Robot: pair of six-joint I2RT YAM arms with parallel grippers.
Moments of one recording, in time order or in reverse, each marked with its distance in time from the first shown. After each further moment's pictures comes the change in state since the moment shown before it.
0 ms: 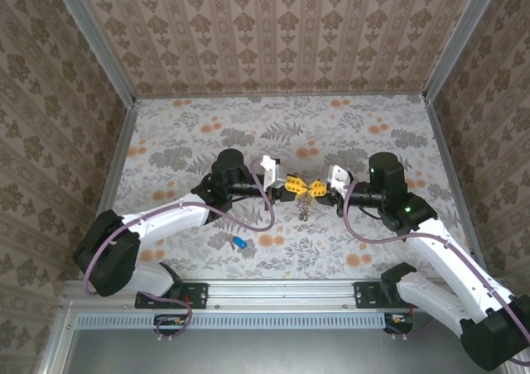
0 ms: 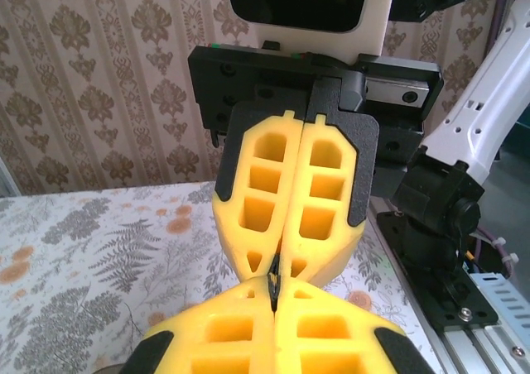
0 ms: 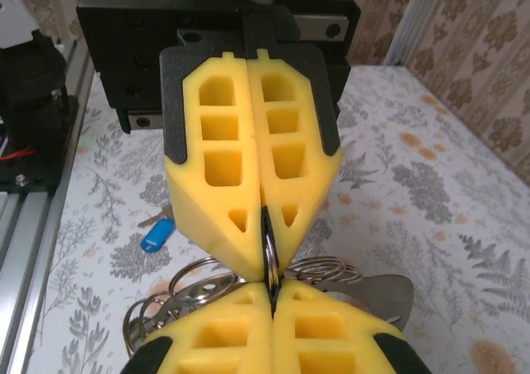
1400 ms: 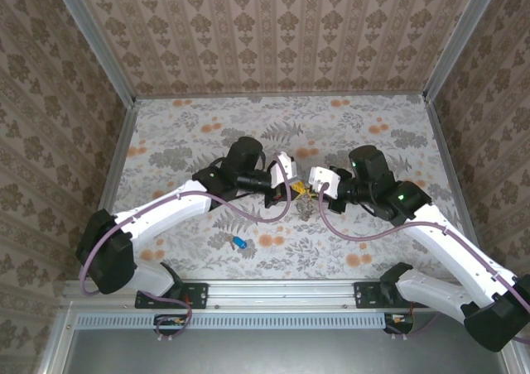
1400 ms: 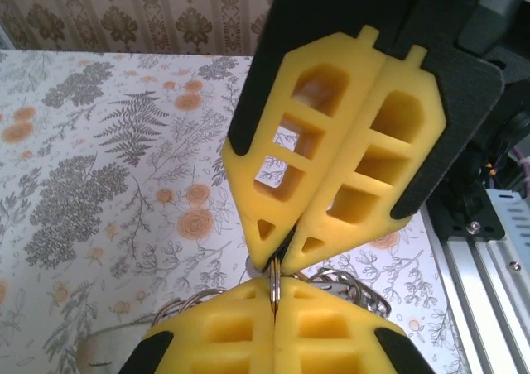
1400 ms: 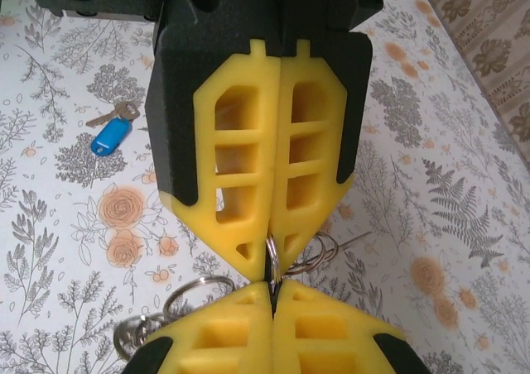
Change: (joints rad) left arm -0.033 0.025 0.249 -0.644 -0.188 0.190; right arm 0.143 0.104 0.193 -0.290 0.346 -0.184
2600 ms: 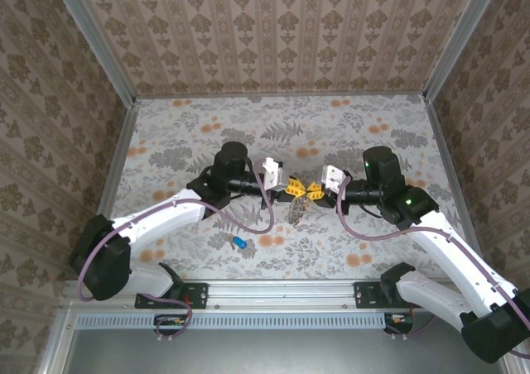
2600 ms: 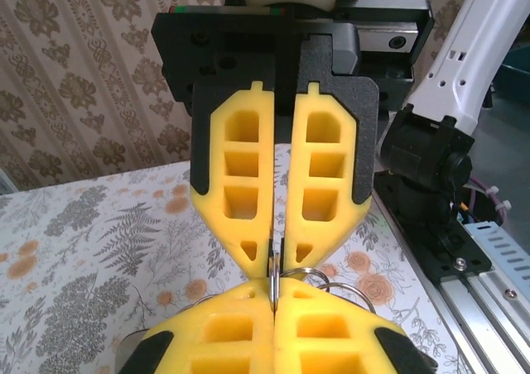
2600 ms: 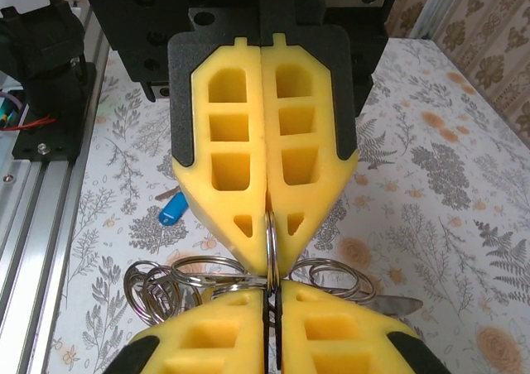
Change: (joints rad) left arm 0.035 -0.056 -0.163 0.394 0.211 0.007; right arm -0.102 -0.059 -0.076 0.111 -0.309 0.099
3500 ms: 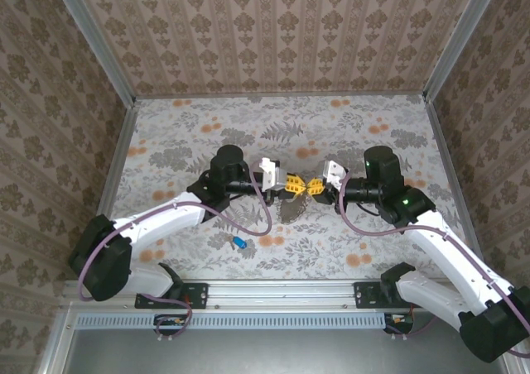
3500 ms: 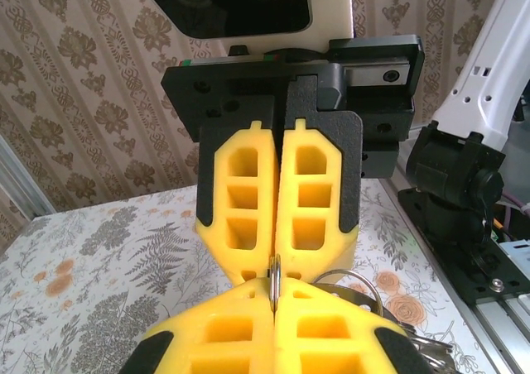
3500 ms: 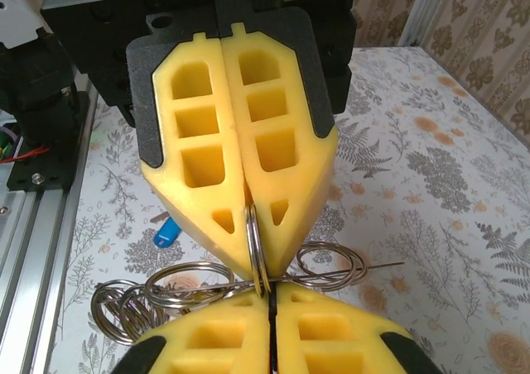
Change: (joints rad) left arm -0.003 -0.006 -0.043 0.137 -0.037 -0.034; right arm -0.018 0.006 -0.041 0.111 -0.037 0.092
